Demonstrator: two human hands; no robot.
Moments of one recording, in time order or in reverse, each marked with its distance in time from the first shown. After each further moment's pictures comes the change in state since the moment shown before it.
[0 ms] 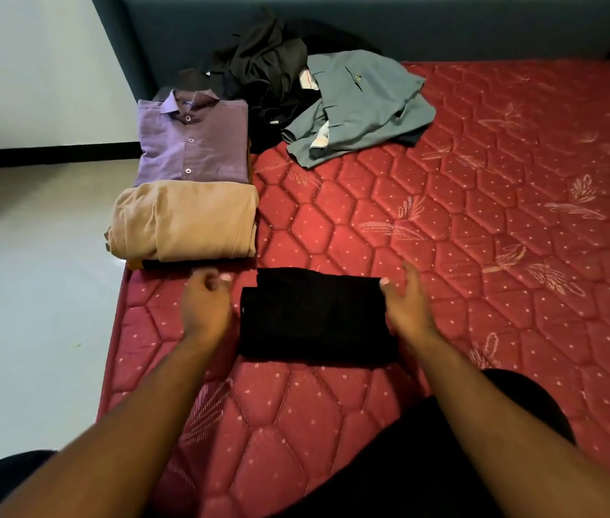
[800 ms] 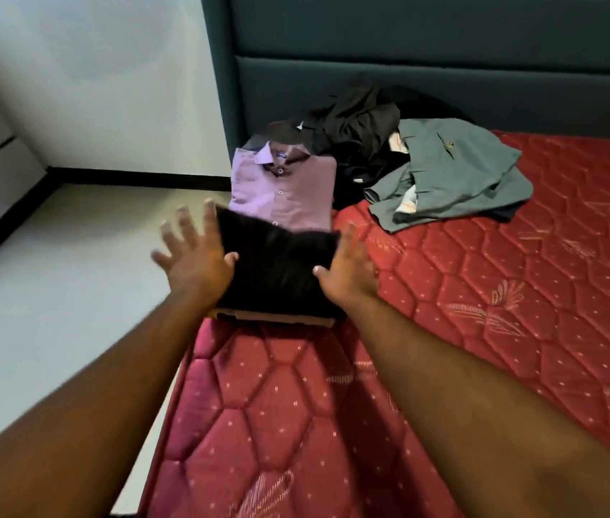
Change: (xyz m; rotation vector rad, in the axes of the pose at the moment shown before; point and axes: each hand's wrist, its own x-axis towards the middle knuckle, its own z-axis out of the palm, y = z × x) left_hand 0.155 0.051 -0.104 0.668 0.223 0.228; right_hand 0.040 -0.214 0.193 -0.388 -0.167 -0.426
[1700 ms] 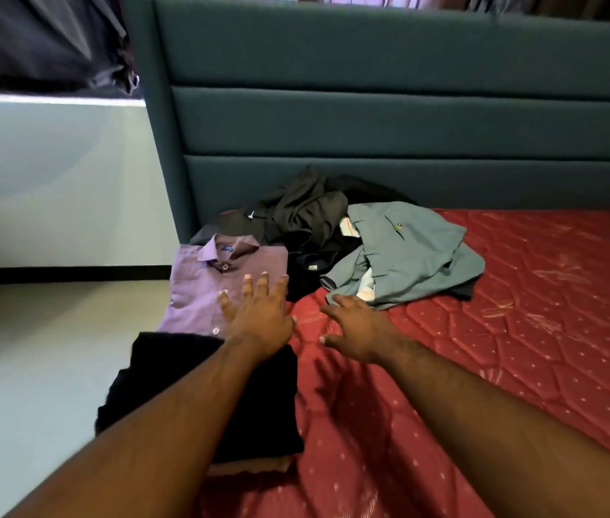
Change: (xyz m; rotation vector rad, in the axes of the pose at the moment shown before) left_hand 0.074 0.160 0.058 0.079 -0.267 0.373; right_hand 0.118 0.069 -0.082 -0.508 -0.217 -0.377
